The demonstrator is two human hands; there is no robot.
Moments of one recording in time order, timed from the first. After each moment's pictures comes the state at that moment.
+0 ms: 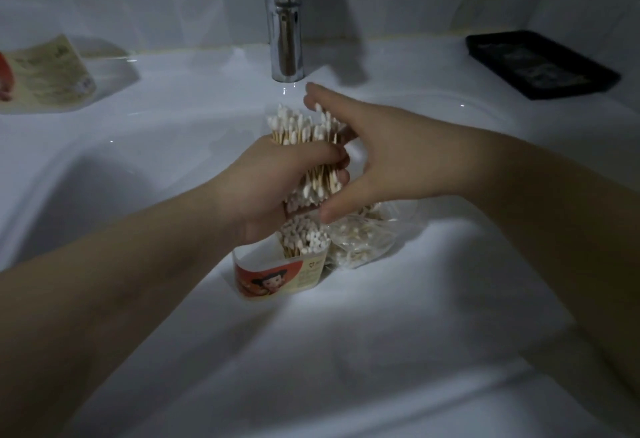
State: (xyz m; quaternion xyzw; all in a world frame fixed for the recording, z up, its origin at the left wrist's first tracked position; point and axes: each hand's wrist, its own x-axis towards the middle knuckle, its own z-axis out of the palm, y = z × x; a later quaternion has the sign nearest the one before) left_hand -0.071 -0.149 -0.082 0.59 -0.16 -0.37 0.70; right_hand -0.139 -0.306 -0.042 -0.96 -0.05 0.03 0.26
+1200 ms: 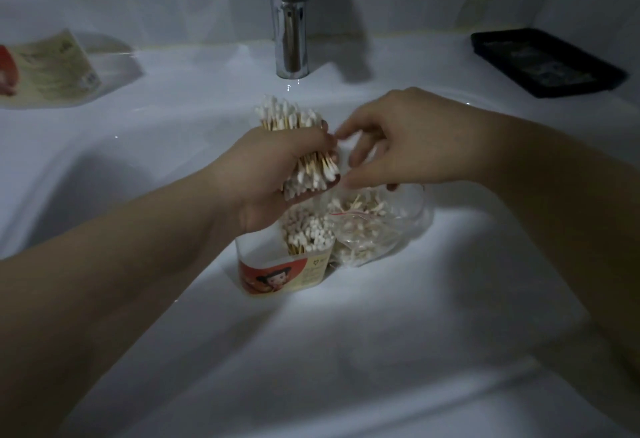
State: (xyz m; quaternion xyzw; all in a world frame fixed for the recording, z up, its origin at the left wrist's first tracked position) left_hand -0.064 -0.149 -0.077 0.59 -0.10 -0.36 0.72; right_hand -0.138 -0.313 -0.034 -0.98 0.02 0.05 0.19
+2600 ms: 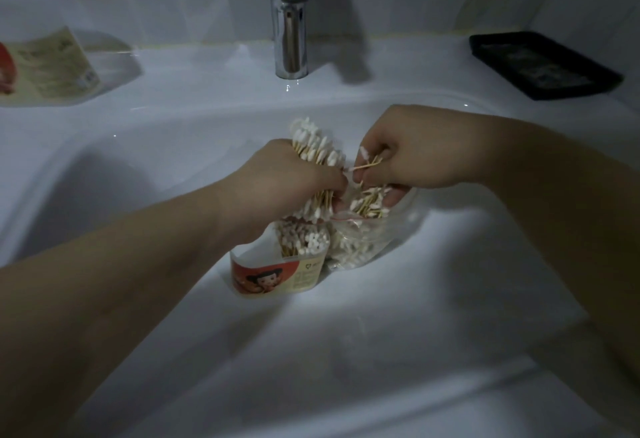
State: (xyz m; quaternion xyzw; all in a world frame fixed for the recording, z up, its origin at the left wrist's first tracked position) left_hand -0.071 -0.146 -0.083 0.79 -0.18 -0.27 0.52; right_hand -0.136 -0.319 -0.044 -0.95 0.08 0.11 0.28
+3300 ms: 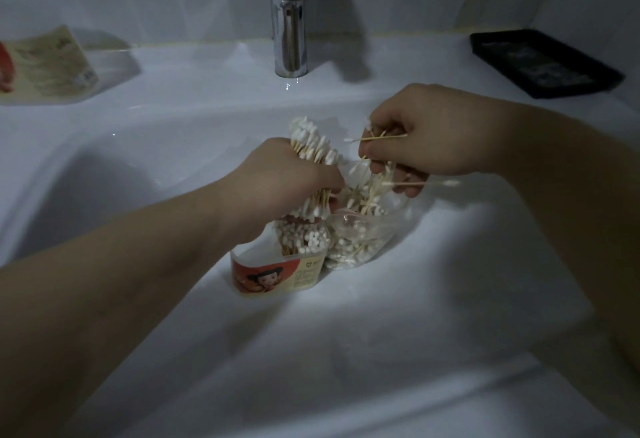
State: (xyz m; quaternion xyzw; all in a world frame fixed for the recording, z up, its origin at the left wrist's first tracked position) left_hand -0.072 -0.147 -0.082 0.81 -0.16 -0.25 0.51; right_hand -0.143 -0.327 -0.035 -0.96 0.07 0.04 0.29
